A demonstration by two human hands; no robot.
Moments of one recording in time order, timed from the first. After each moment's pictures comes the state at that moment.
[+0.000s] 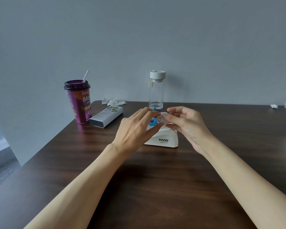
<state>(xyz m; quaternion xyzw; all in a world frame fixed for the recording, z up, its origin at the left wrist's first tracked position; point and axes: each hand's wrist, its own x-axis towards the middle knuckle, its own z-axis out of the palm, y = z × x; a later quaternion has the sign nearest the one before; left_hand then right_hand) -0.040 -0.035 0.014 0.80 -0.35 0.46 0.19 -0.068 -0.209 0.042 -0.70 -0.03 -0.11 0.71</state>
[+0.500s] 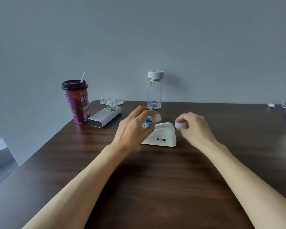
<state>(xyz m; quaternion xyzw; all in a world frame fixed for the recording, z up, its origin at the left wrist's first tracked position) -0.040 -0.036 0.011 0.85 -0.29 0.35 0.28 -0.048 -0.249 0.010 -0.93 -0.04 -0.24 0.28</state>
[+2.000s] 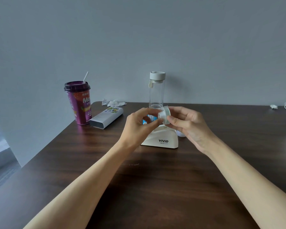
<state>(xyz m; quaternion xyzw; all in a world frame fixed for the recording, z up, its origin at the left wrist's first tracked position) -0.049 -0.045 0.026 0.77 -0.25 0.19 0.56 -0.065 -0.227 0.035 -0.69 -0.15 -0.08 0.70</state>
